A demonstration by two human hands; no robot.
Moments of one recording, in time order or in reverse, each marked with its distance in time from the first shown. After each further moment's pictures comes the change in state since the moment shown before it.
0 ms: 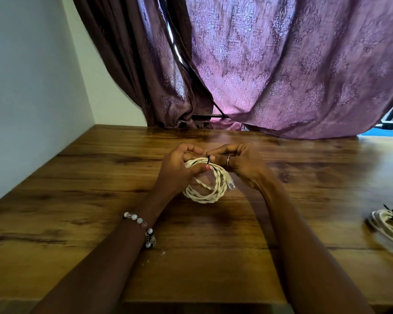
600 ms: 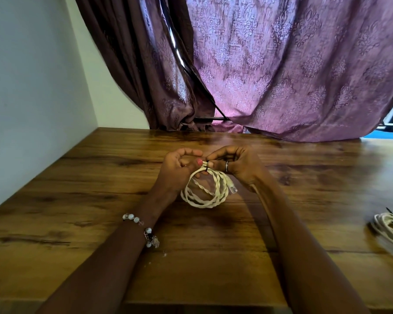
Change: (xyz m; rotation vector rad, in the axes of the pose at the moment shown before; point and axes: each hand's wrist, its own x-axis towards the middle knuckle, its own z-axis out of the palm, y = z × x) left_hand -0.004 0.011 -0.002 -0.290 0.004 -0.168; right_hand -0.004 -0.004 0.007 -0.040 0.000 -0.077
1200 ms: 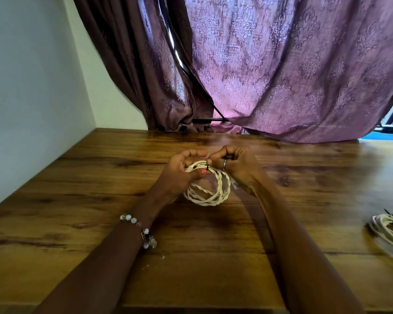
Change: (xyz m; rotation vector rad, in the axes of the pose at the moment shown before) left_hand 0.002 -0.002 0.001 -0.043 -0.161 -0.029; right_hand 0.002 0.000 0.001 -0.008 0.079 0.071
